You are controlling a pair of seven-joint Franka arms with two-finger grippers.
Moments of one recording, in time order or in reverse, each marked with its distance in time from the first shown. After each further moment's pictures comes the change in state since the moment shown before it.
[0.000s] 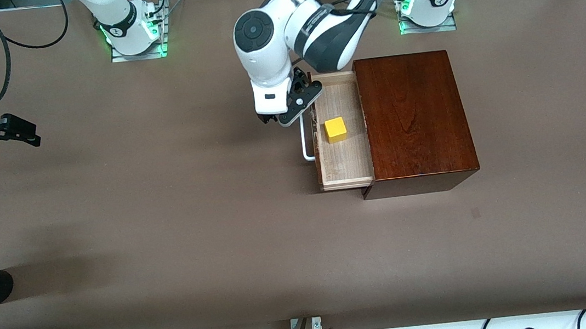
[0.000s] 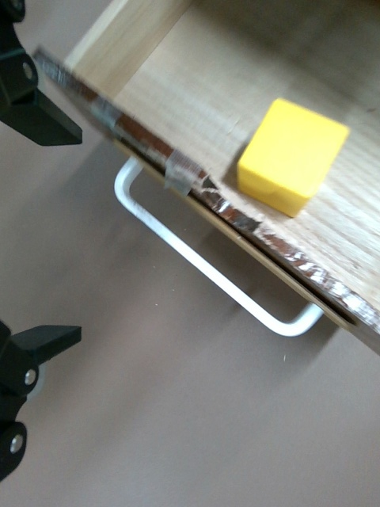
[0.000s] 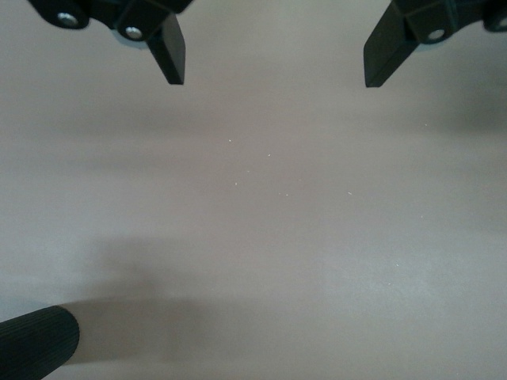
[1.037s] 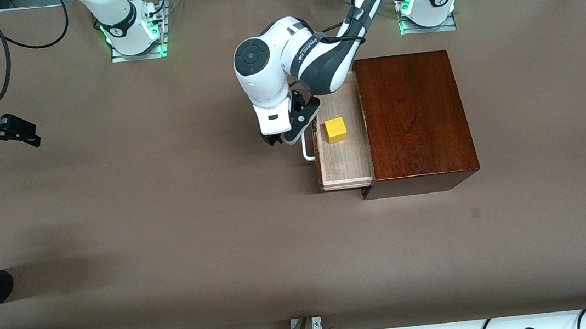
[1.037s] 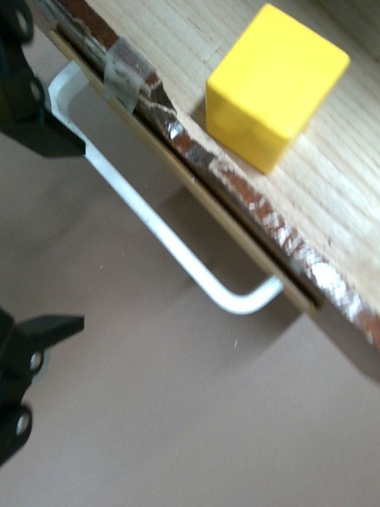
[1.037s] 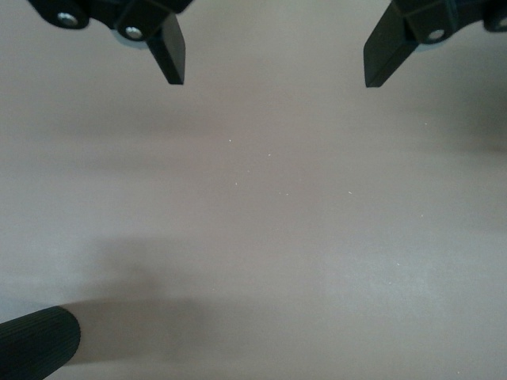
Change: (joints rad) left arm -0.014 0.086 0.035 0.047 0.057 0.095 -0.062; right arm 0.000 0.001 0.000 0.001 -0.001 0.000 0.007
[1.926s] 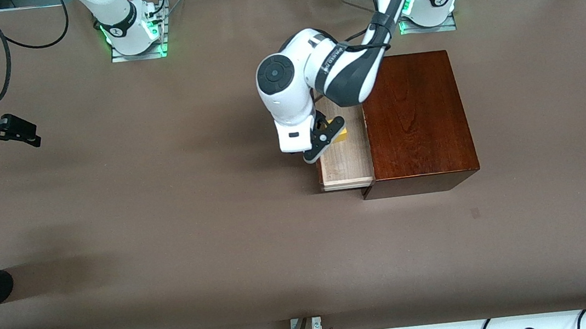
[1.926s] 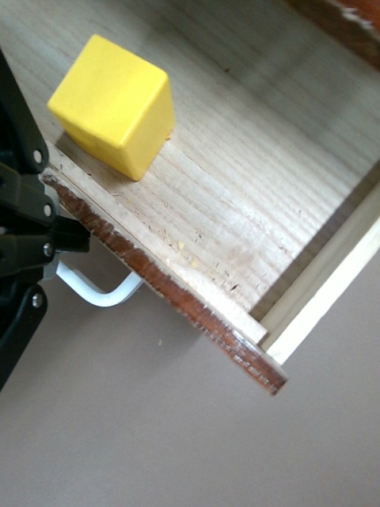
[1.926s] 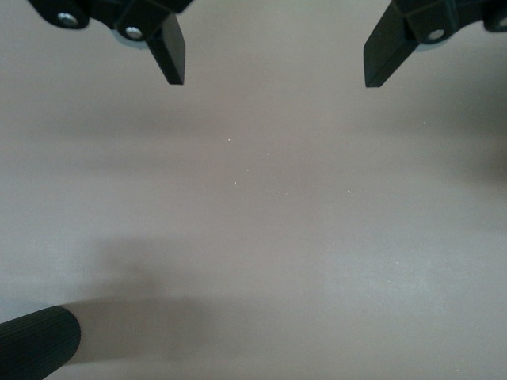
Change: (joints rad) left arm 0.085 0.000 0.026 0.017 0.031 -0.053 0.192; right arm 0.001 0.000 0.001 0.002 0.000 0.001 0.005
